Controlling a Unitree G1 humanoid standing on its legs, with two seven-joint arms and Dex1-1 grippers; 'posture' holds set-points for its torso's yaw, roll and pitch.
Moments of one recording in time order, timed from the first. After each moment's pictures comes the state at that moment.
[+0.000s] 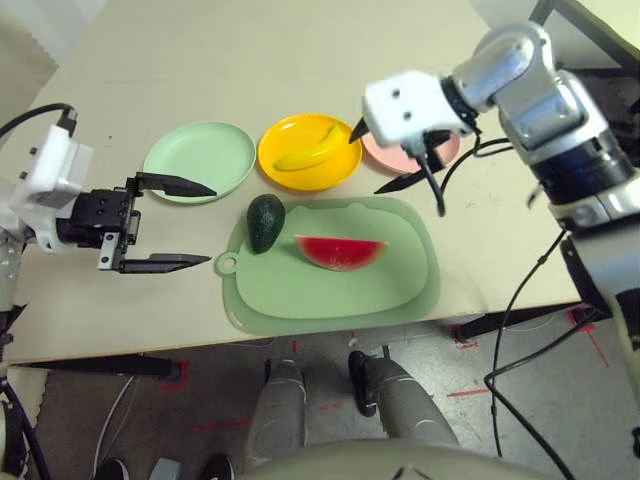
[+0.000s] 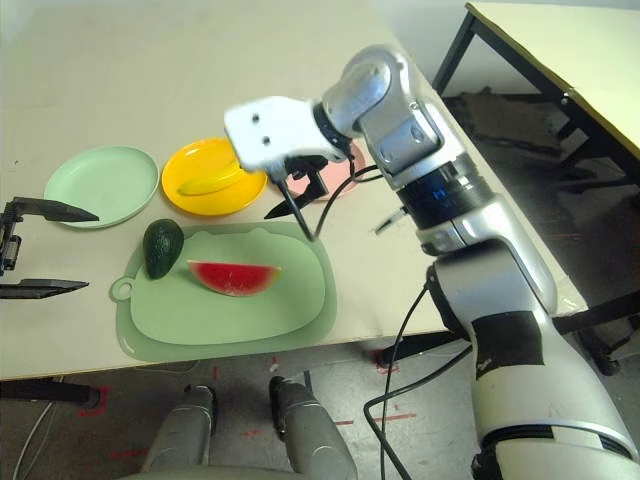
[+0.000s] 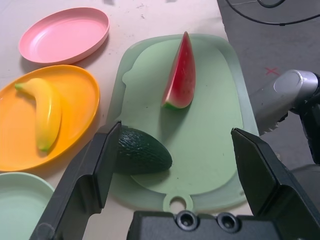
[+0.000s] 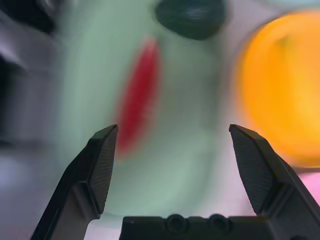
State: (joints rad) left arm -0.34 1.07 0.22 0.09 -0.59 0.06 -1.61; right arm -1.23 -0.64 0.54 -0.08 0.13 1.07 1.59
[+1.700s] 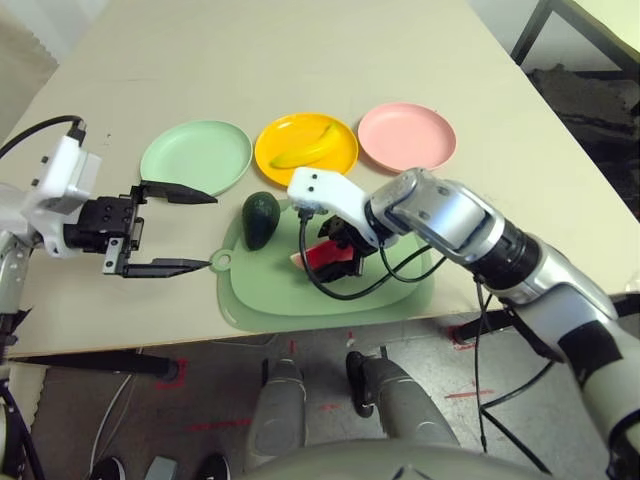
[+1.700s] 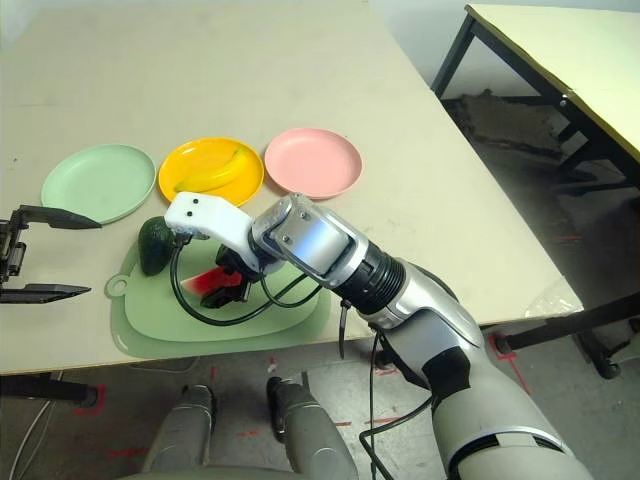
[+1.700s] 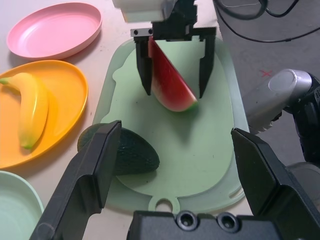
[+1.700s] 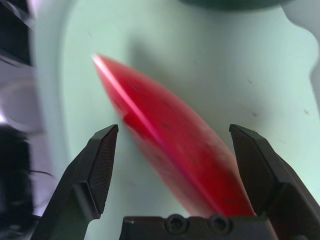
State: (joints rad) left arm -0.30 1.08 0.20 0.09 -0.62 0.03 -1.61; right arm -1.01 -0.42 0.77 -0.08 0.22 1.08 0.96
